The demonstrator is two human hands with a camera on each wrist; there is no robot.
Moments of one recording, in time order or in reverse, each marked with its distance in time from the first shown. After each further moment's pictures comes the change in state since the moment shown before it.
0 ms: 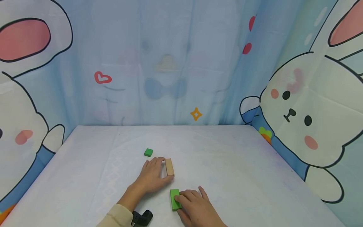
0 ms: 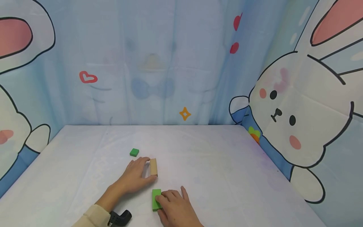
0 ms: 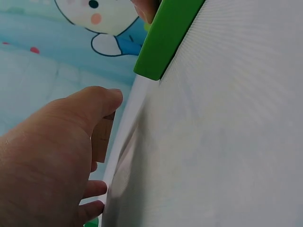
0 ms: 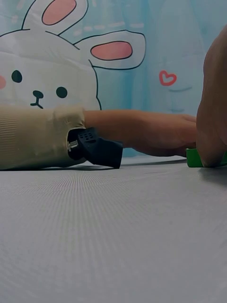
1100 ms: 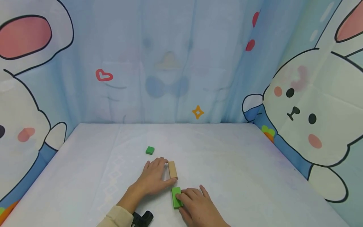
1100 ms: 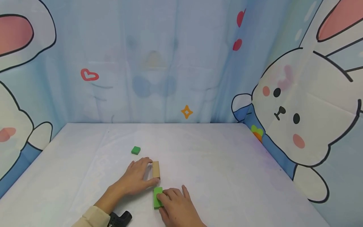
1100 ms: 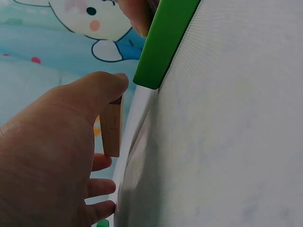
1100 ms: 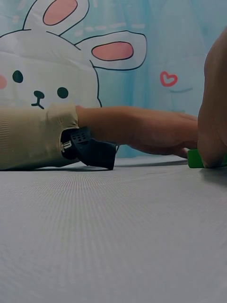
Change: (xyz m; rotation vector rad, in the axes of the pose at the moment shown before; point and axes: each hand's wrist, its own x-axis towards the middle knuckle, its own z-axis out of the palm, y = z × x) left_hand -0.009 0.004 -0.002 0.053 -0.061 0.021; right_hand 0.002 -0.003 0.001 -0.001 -0.020 0.007
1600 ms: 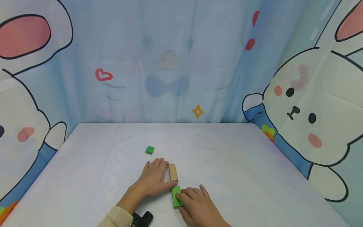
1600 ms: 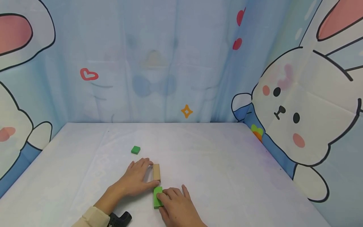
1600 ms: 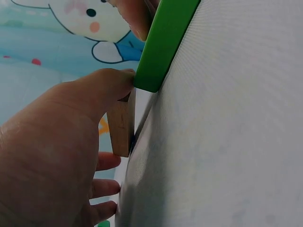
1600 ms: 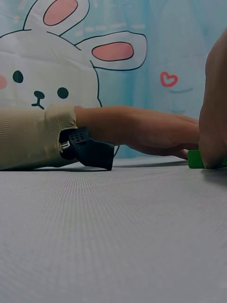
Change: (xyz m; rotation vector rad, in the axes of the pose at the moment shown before) left_hand -0.004 0.004 -0.002 0.039 -0.045 0.001; right_hand -0.002 0.002 0.002 -0.012 0.036 -0.022
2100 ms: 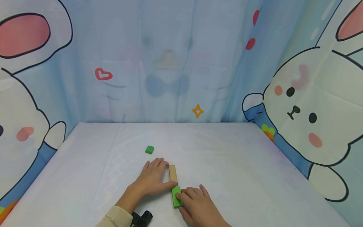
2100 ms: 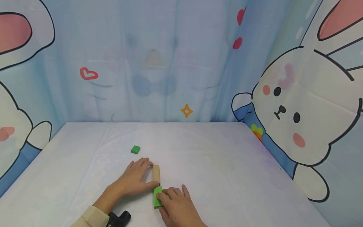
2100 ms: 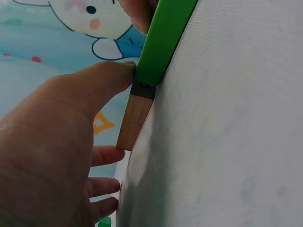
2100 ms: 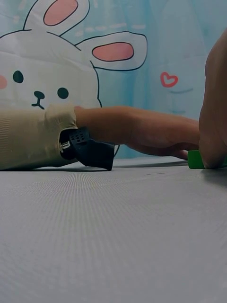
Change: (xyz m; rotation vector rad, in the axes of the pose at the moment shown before) left_hand -0.003 -0.001 -0.004 0.015 -0.016 0.017; right_hand 0.001 -0.002 -0.001 -0.007 -0.023 0.013
